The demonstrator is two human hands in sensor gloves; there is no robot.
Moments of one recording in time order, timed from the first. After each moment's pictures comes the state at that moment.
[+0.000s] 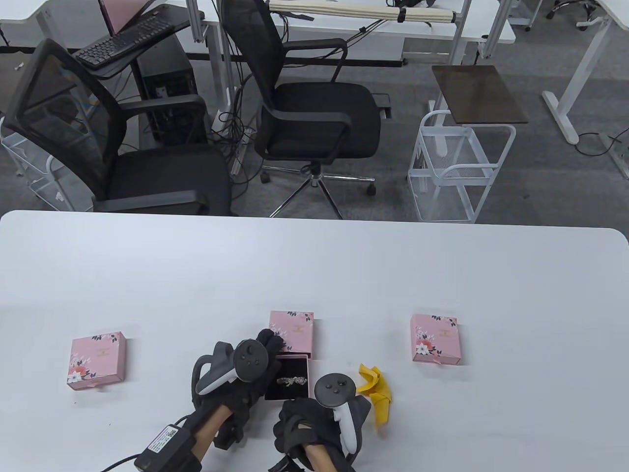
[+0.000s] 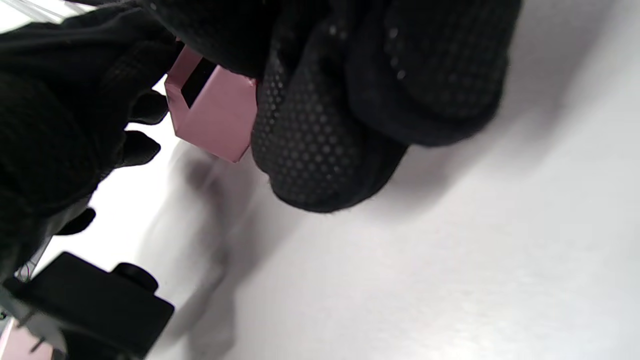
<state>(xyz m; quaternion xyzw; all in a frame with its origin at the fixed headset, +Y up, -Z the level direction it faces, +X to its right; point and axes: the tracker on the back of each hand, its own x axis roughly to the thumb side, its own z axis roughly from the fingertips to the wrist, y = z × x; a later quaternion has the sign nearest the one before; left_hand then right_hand) -0.158 -0.771 -0.345 -0.13 -0.14 0.11 0.98 0.022 -0.787 -0.269 -0.14 0.25 0.86 0.43</state>
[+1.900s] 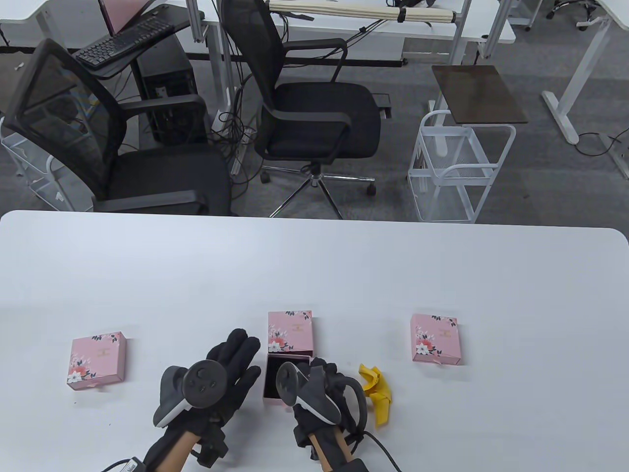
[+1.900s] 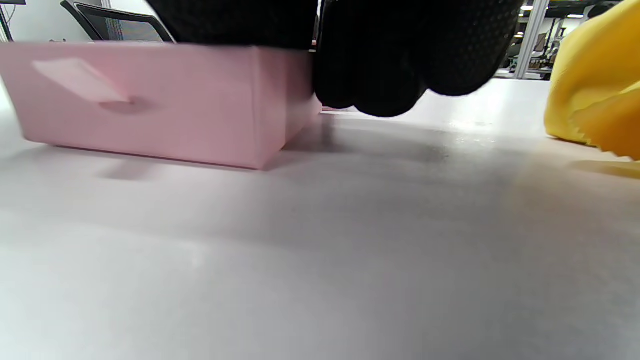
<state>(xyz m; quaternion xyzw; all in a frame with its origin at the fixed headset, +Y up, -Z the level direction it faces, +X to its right) -0.203 -0.734 -0.295 -0.01 -0.14 0.22 0.97 -0.005 -0.759 -0.308 0.07 0.05 1.00 0.02</state>
